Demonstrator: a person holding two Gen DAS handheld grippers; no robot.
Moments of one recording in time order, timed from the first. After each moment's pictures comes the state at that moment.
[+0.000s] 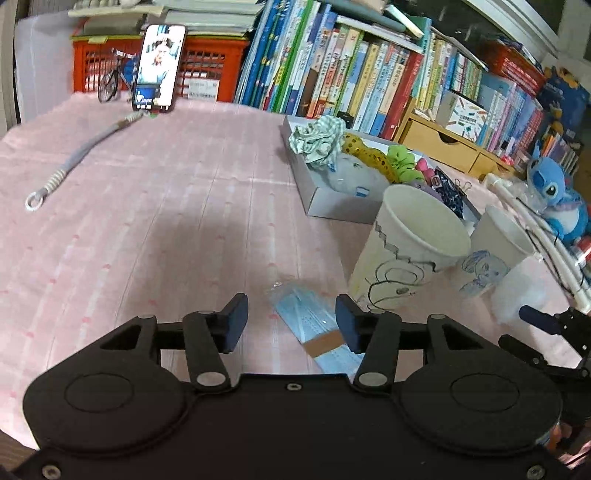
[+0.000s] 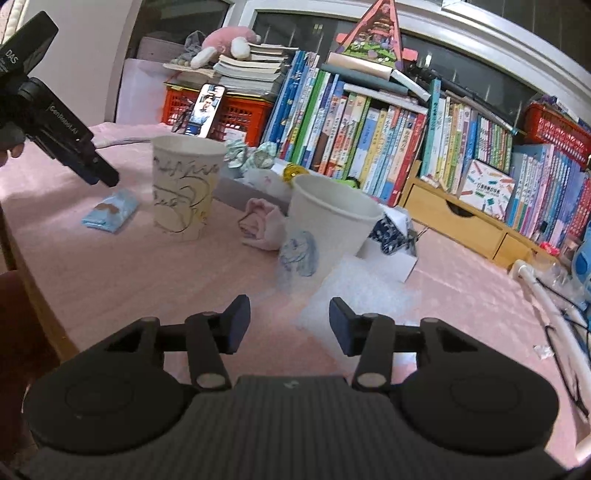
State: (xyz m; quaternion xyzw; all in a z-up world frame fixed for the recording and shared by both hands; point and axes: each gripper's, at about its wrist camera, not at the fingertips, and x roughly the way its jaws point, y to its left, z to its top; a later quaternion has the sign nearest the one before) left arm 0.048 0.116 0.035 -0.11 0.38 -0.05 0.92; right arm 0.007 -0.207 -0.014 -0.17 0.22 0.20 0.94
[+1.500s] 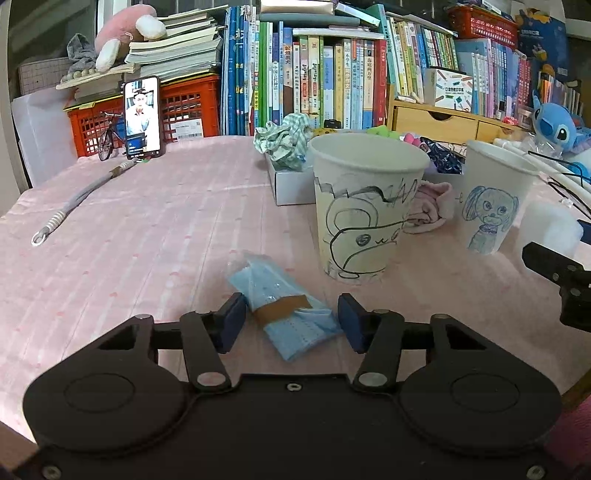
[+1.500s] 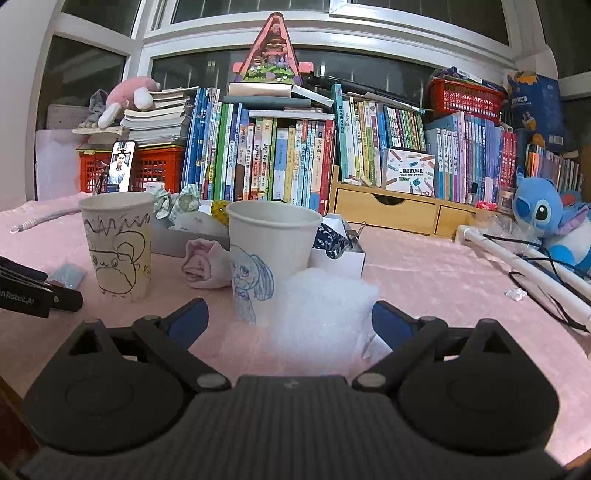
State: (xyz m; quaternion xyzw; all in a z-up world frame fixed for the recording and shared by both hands) left arm 0.023 0.040 -0.005 0.01 0.31 -0.01 0.95; right arm 0.009 -0.203 -0.024 -0.06 0.16 0.06 0.98
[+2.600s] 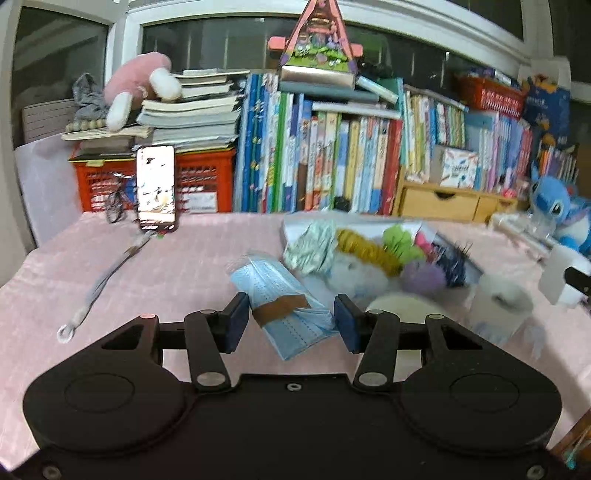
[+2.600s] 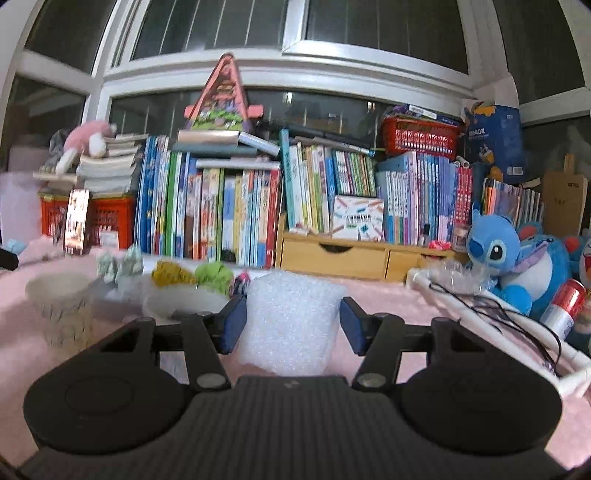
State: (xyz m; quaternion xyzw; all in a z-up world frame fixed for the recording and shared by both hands) left arm 0.064 0.100 0.105 -0.03 0.26 -0.04 0.96; right arm 0.030 -0.255 0.043 -0.03 0.10 0.02 0.99
